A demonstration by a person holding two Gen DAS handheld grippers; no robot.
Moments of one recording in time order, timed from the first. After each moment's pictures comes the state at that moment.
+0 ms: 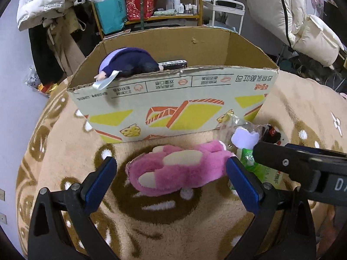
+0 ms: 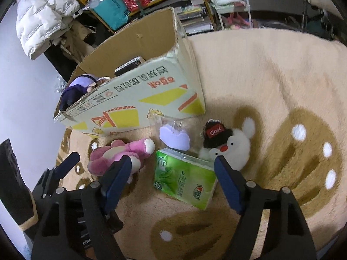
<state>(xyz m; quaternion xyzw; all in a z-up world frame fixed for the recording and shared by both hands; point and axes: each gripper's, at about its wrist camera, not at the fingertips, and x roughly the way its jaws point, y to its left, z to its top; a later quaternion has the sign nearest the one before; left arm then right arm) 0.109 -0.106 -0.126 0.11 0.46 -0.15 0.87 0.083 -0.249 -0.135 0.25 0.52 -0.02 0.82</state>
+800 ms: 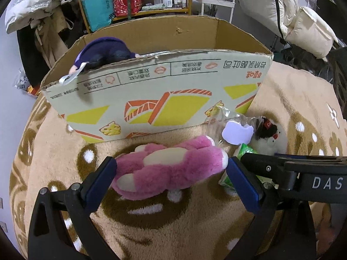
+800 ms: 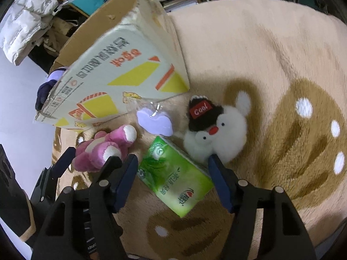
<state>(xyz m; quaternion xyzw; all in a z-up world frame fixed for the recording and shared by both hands) 0.116 -0.124 -0.143 0.12 0.47 -0.17 0.86 0.088 -0.265 -0.163 0.29 0.57 -0.04 0.77</state>
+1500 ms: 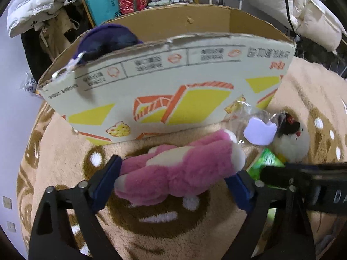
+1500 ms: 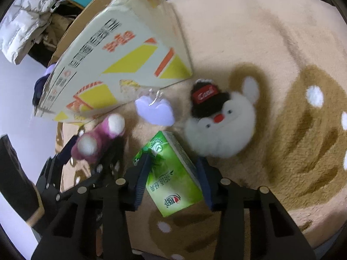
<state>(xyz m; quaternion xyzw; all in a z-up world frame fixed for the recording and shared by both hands) 0.130 -0.127 -0.161 0.14 0.47 -0.14 0.86 0.092 -0.261 -0.174 0.30 0.59 -0.01 0.75</state>
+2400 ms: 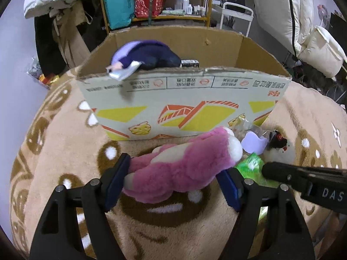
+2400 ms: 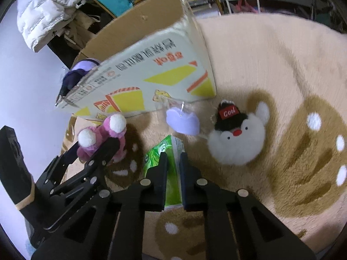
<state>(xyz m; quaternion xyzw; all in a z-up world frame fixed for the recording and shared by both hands) 0.119 -0.080 -0.131 0.08 0.46 -0.14 0.88 0.086 -0.240 -0.142 0.25 0.54 0.02 0.80</state>
